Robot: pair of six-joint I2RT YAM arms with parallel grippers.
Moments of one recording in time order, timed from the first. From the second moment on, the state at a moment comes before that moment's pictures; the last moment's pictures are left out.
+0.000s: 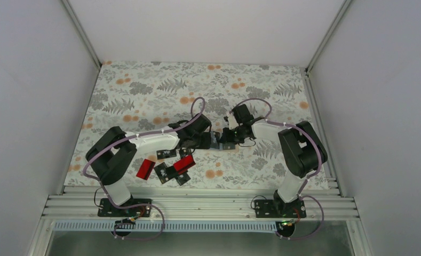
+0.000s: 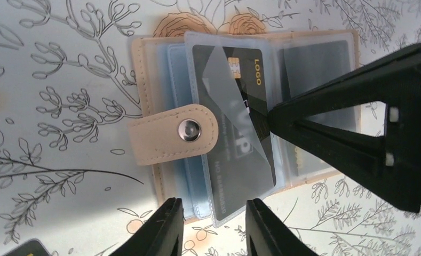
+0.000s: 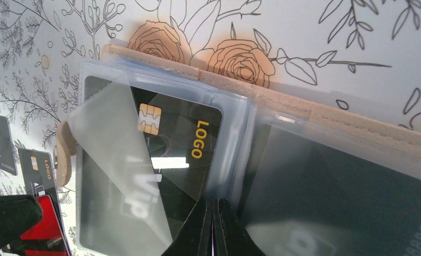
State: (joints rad) left arm -0.86 1.72 1.02 -0.31 0.04 -0.77; right arm 0.46 1.76 0.90 -0.30 -0.43 0.38
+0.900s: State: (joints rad) left arm -0.86 1.80 1.01 -0.19 0.09 -0.81; right arm 0.46 1.76 0.90 -0.29 -0.44 0.38
